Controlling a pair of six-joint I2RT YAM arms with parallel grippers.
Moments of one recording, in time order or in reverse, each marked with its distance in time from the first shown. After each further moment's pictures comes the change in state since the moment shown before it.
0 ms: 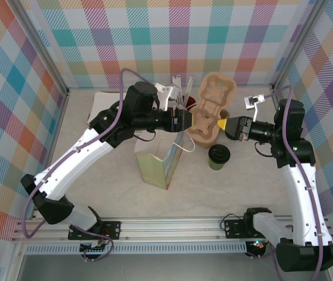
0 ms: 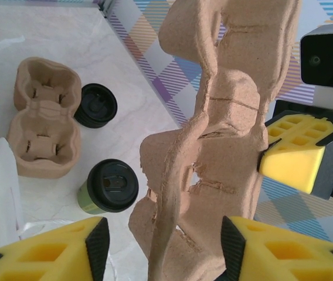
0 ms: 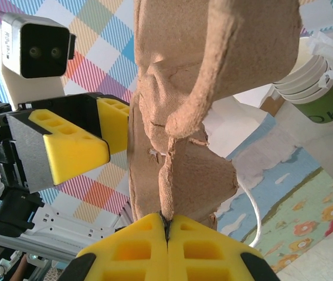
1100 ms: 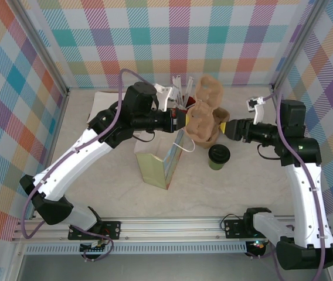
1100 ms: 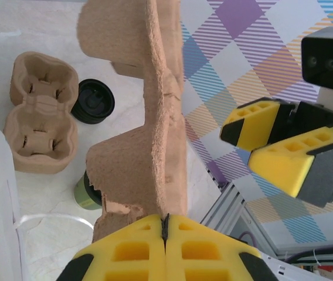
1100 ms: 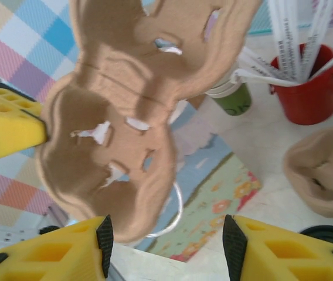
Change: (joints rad) left arm 0.000 -0.012 -0.002 -0.017 0.006 -0.006; right arm 0.006 0.026 0.133 -0.312 0.284 -0.293
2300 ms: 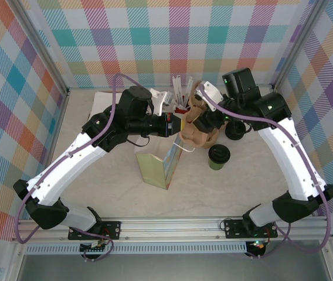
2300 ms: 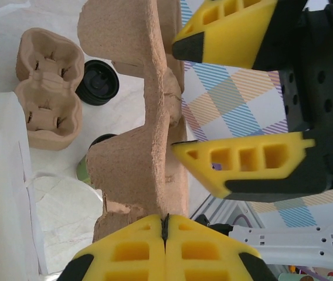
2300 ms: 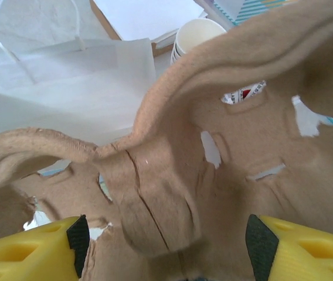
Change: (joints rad) left arm 0.000 -0.053 -0.045 -0.046 0.005 -0.028; right arm 0.518 0.461 0.615 -0.332 0.626 -0.533
